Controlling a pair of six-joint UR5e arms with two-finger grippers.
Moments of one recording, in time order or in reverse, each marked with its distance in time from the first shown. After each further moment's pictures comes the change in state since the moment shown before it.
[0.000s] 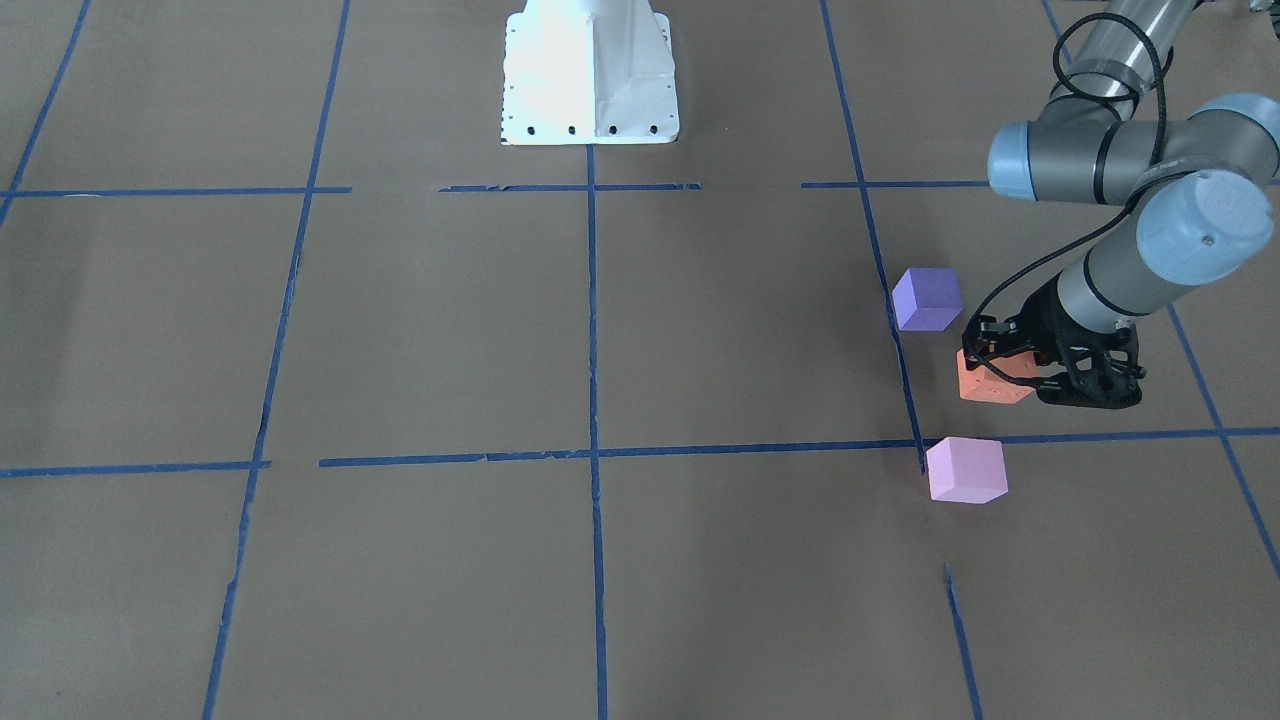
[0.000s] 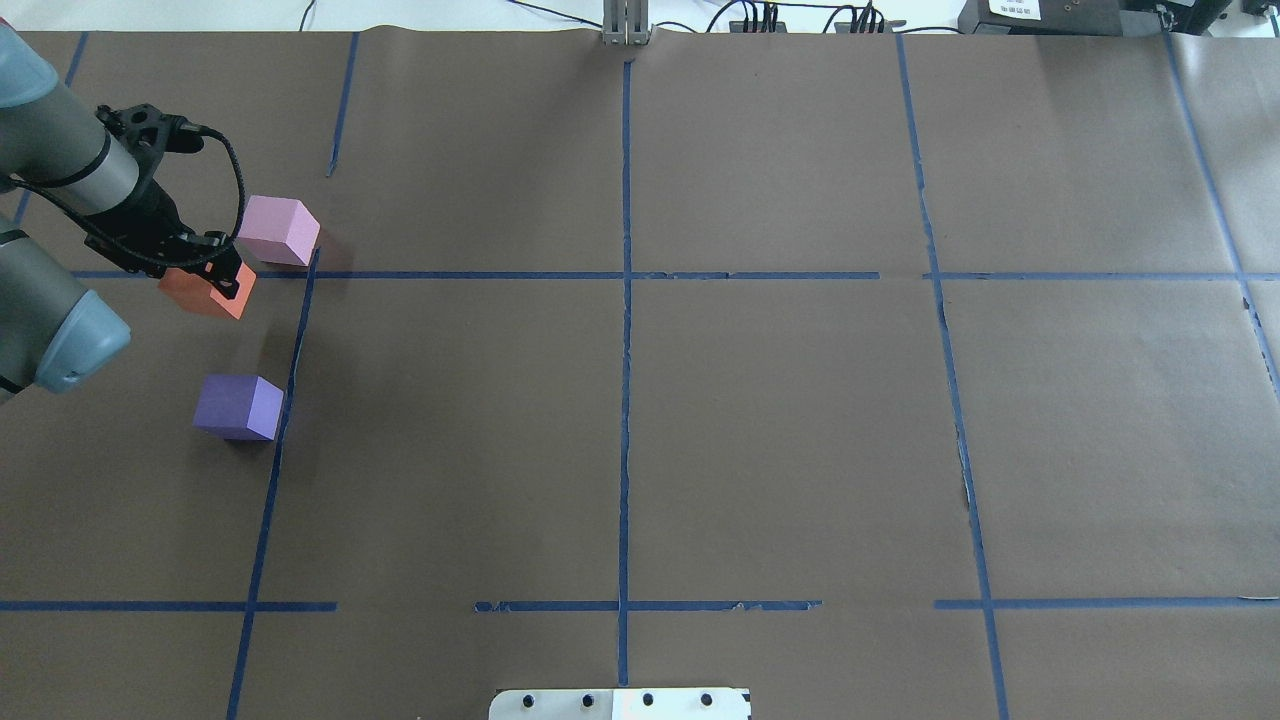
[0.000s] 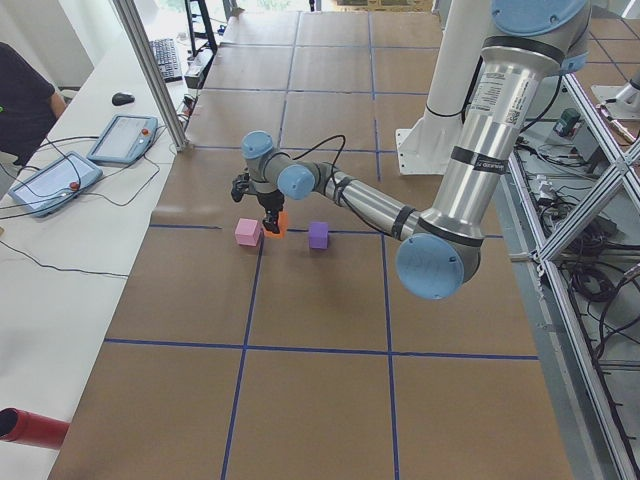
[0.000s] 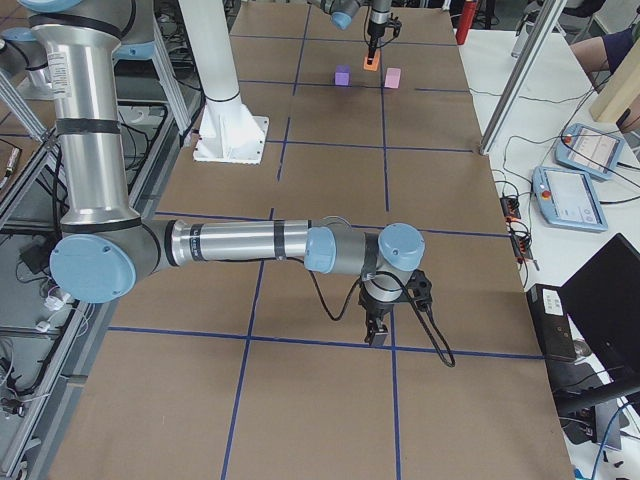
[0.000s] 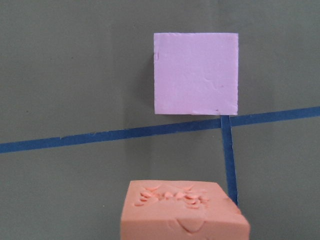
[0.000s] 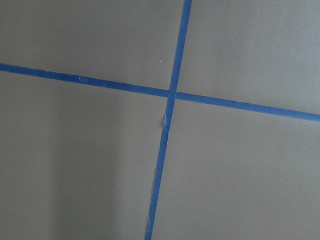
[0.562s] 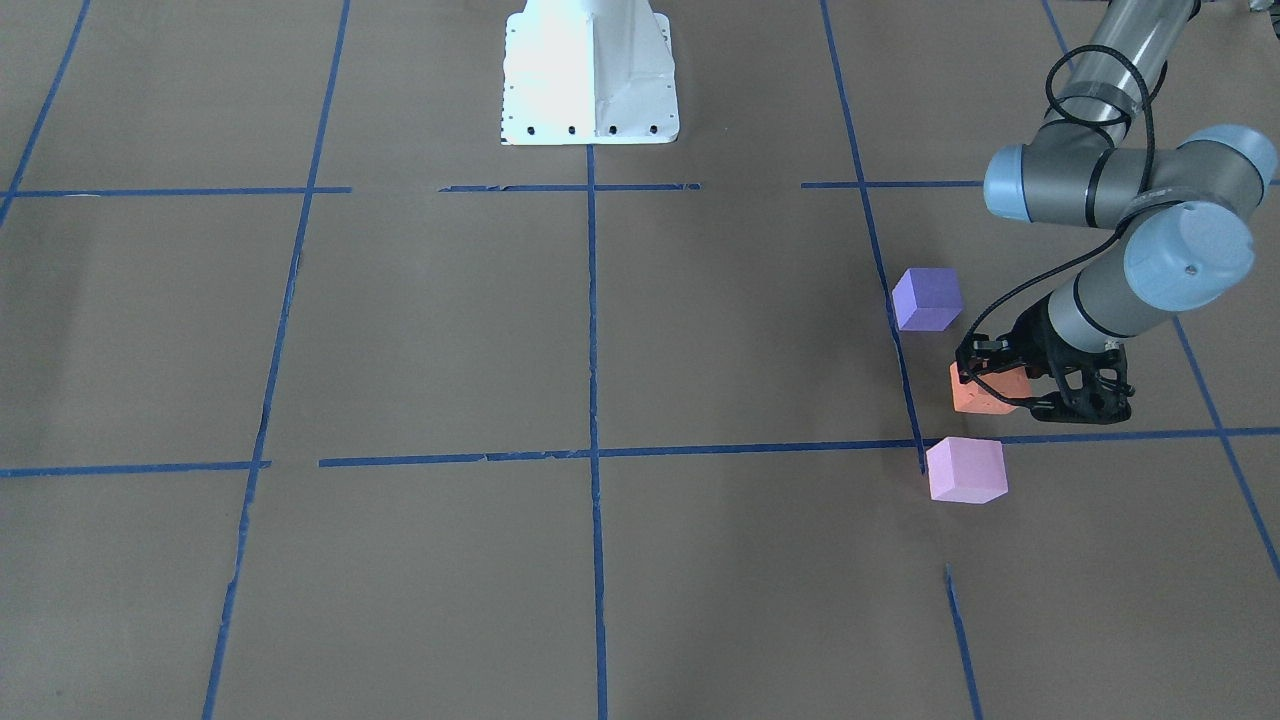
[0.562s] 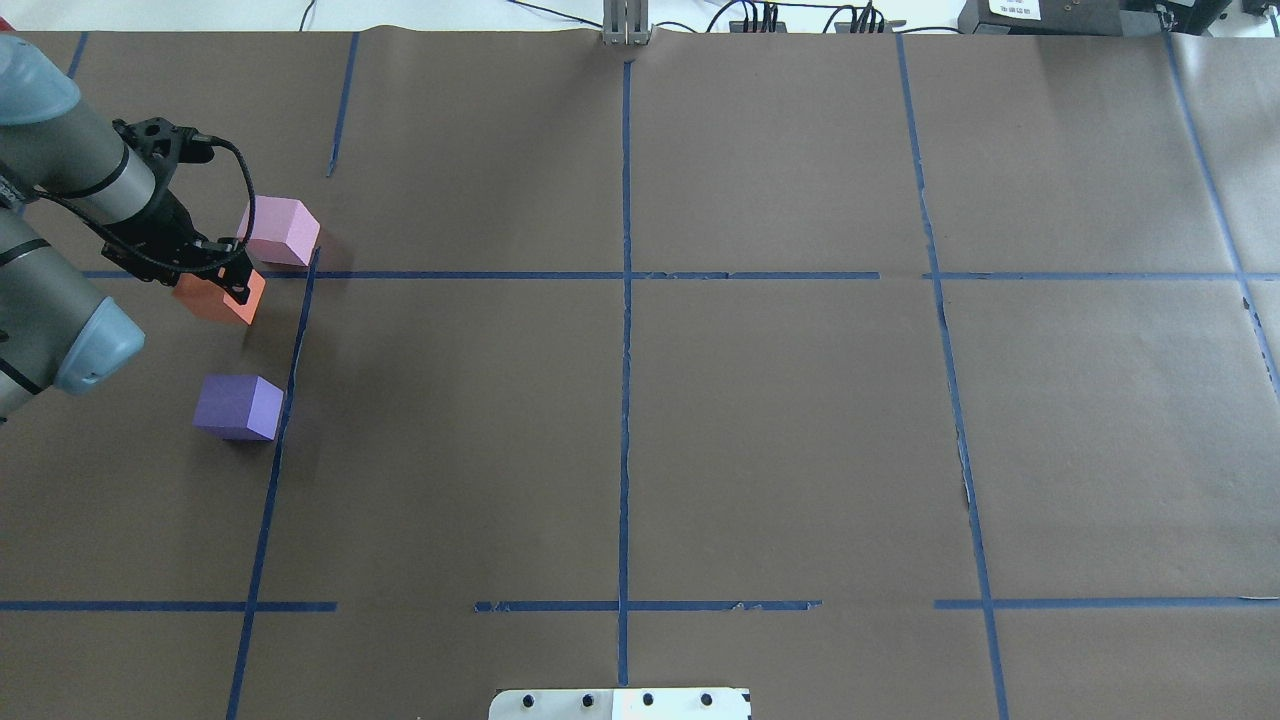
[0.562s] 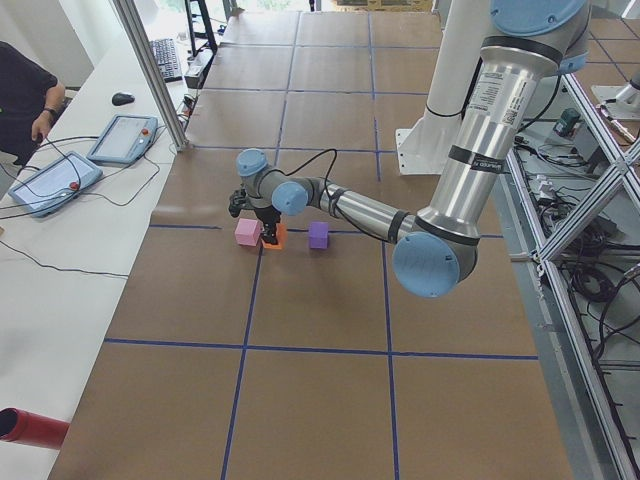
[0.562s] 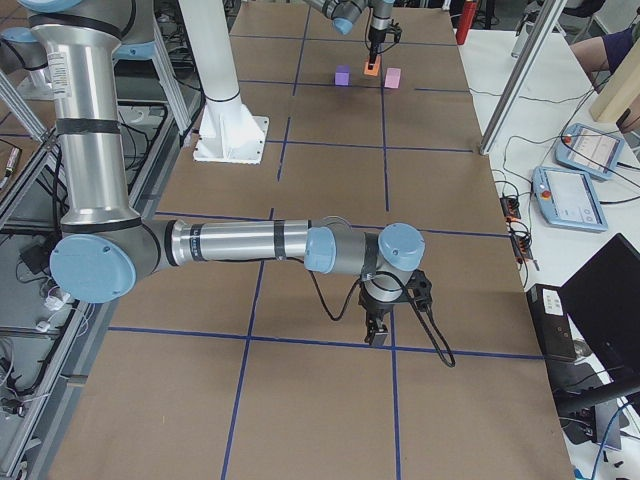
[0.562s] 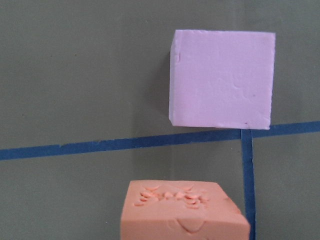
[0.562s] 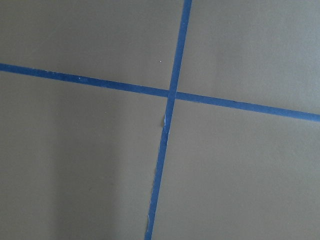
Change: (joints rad) left arm 0.022 -0.015 0.064 -0.060 -0.002 -0.059; right arm 0.000 0.000 0.000 0.000 0.000 0.000
